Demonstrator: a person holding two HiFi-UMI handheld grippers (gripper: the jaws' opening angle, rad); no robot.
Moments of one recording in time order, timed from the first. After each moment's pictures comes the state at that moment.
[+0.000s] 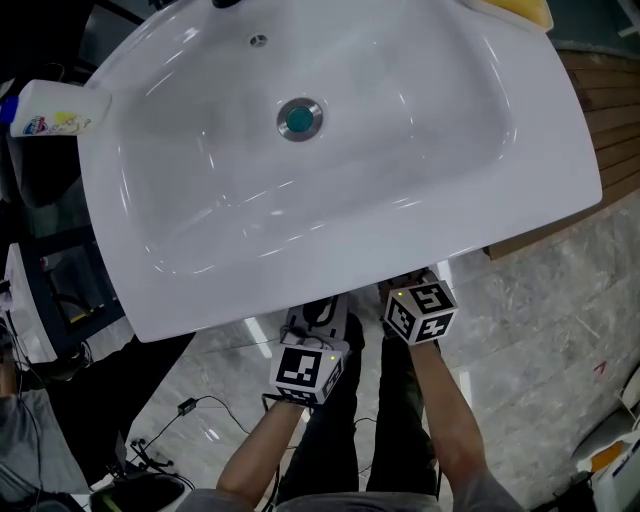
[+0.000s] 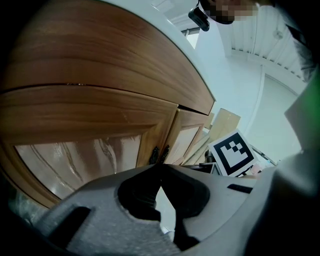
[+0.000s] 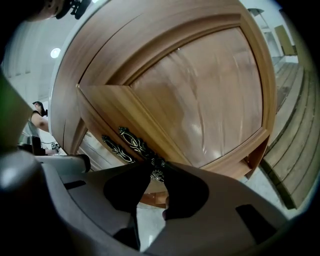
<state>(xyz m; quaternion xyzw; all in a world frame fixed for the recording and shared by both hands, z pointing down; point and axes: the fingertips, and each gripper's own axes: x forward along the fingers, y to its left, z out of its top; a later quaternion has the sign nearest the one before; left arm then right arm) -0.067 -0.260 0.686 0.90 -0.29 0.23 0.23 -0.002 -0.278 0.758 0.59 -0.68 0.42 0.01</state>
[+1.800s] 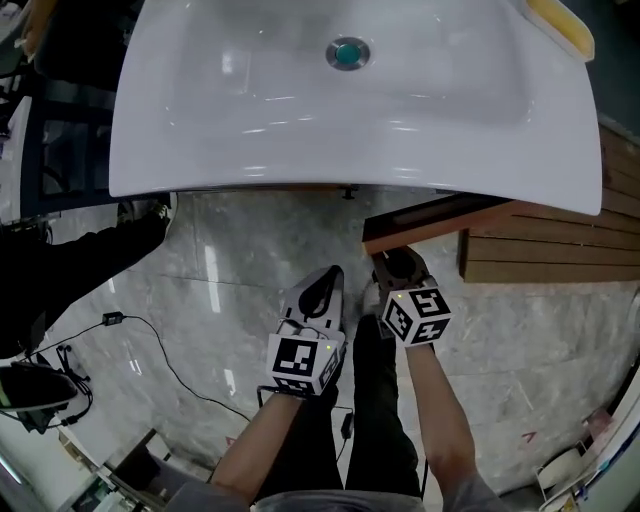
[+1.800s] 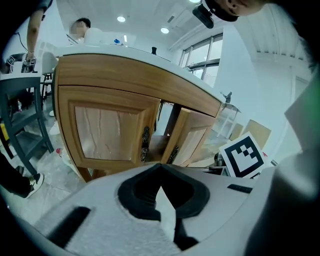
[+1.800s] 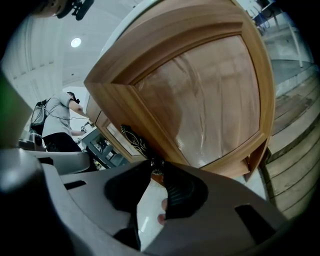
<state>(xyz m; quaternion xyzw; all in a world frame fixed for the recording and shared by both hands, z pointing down) -0.064 -0.169 0.686 0.82 -0.47 0.19 0.27 0.007 -0.198 0.754 0.49 -0.77 0.40 0.08</state>
